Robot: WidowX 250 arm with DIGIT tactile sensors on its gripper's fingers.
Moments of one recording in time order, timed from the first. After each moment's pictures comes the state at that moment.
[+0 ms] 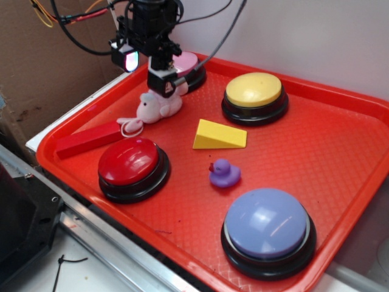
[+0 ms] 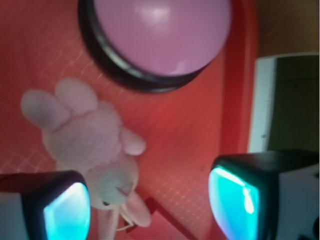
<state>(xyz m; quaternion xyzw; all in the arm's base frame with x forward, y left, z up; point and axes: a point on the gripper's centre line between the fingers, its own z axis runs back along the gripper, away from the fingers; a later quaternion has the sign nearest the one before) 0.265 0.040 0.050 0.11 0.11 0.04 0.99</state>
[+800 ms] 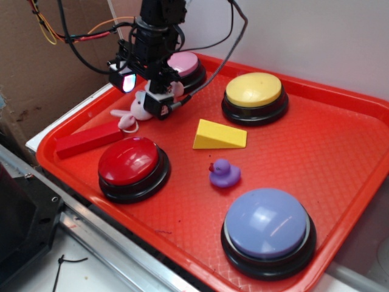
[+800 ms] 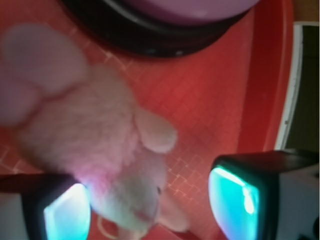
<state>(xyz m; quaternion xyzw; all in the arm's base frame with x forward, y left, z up) 0.257 0.050 0.021 0.13 0.15 0.05 0.98</state>
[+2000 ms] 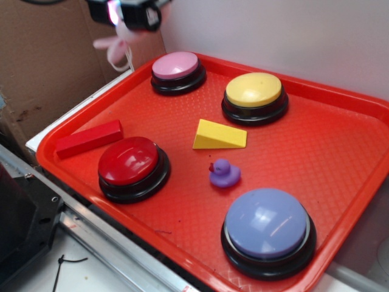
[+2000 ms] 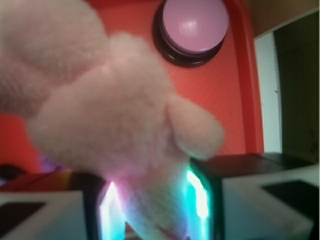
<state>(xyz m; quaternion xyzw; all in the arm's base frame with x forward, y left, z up) 0.226 -0.016 0.187 -0.01 0.01 0.11 0.99</state>
